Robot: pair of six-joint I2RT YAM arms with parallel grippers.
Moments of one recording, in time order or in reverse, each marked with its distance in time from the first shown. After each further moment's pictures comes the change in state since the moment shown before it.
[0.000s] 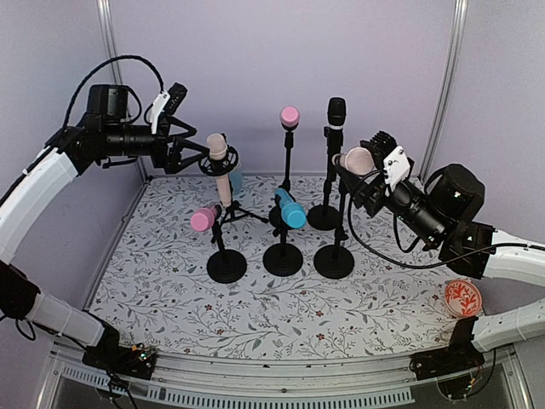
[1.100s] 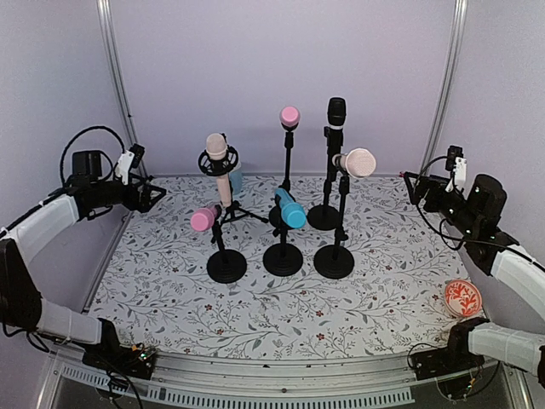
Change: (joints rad) left arm 0.433 -0.070 -0.590 0.398 -0.056 0.007; right arm -0.815 -0.134 -0.230 -0.164 -0.422 0.780
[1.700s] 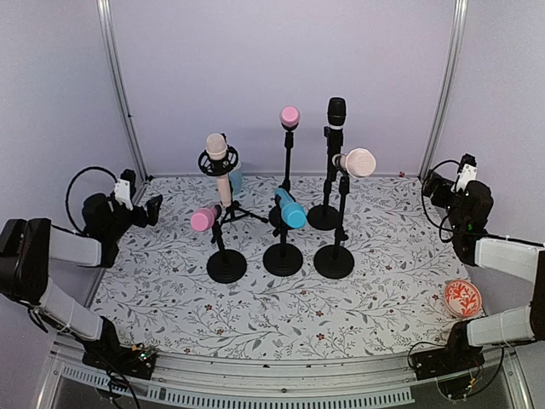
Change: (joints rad) left arm -0.010 0.172 -0.523 1.152 -0.286 -0.183; right arm -0.124 0.311 -0.084 0.463 0.371 -0.115
